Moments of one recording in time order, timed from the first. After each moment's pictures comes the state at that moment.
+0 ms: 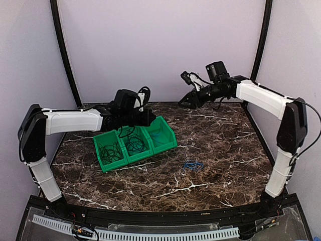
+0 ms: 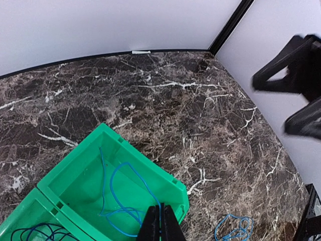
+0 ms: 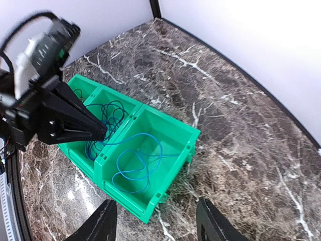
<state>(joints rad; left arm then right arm) -0.72 1.75 1.27 0.00 0.03 -0.41 0.51 1.88 1.72 -0.57 -0.57 -0.22</state>
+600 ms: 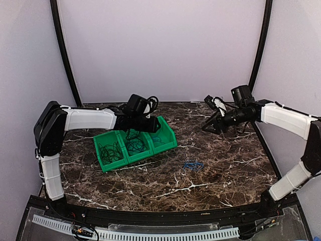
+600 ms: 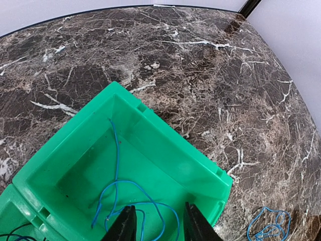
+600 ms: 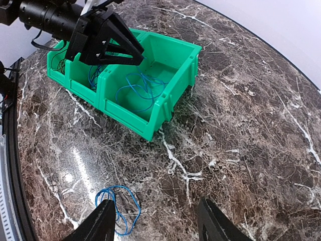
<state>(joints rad) -0.72 1.97 1.41 -0.14 0.01 -0.40 0.35 1.48 1.12 -0.48 -0.63 -0.39</state>
